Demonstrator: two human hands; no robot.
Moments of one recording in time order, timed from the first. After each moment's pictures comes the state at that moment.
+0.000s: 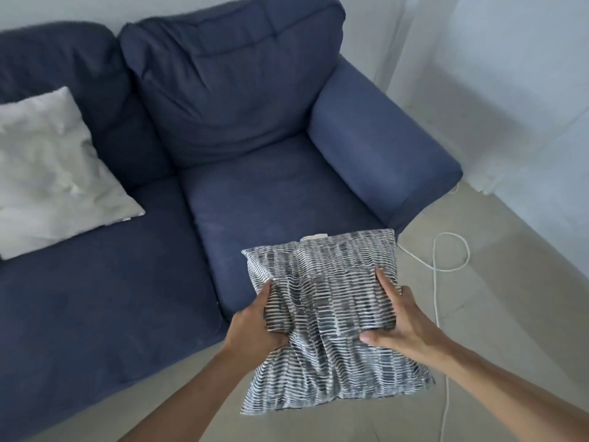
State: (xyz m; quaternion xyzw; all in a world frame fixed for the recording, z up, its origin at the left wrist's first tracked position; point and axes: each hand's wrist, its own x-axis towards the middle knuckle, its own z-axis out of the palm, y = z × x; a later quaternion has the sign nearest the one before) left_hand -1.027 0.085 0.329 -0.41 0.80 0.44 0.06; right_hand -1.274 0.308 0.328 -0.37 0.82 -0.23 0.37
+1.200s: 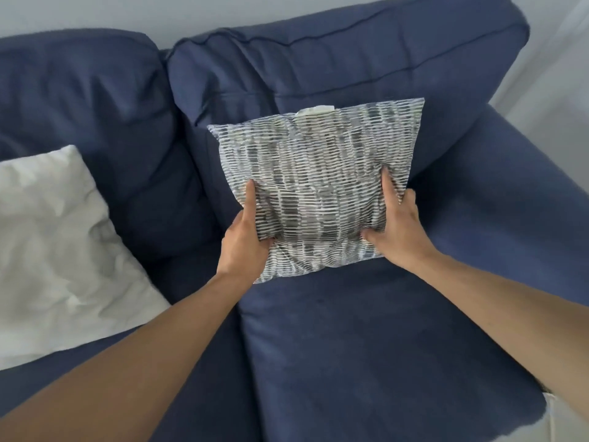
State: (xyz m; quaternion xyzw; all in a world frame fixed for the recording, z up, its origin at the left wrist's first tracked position) left_hand -1.176 -0.399 0.292 -0.47 0.80 0.33 -0.18; right_hand -1.435 -0.253 0.310 -0.45 0.83 -0.26 0.18
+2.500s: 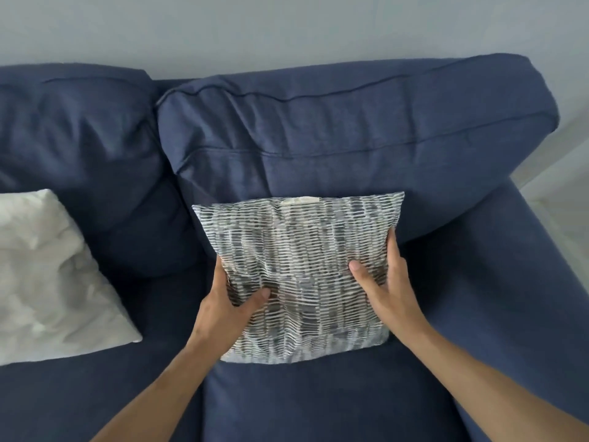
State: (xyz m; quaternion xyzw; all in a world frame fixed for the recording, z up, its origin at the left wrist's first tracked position) left_hand -1.212 -0.370 0.328 -0.59 0.62 0.49 -0.16; right_hand -1.497 -0.269 0.327 -0.38 0.75 -0.41 0.36
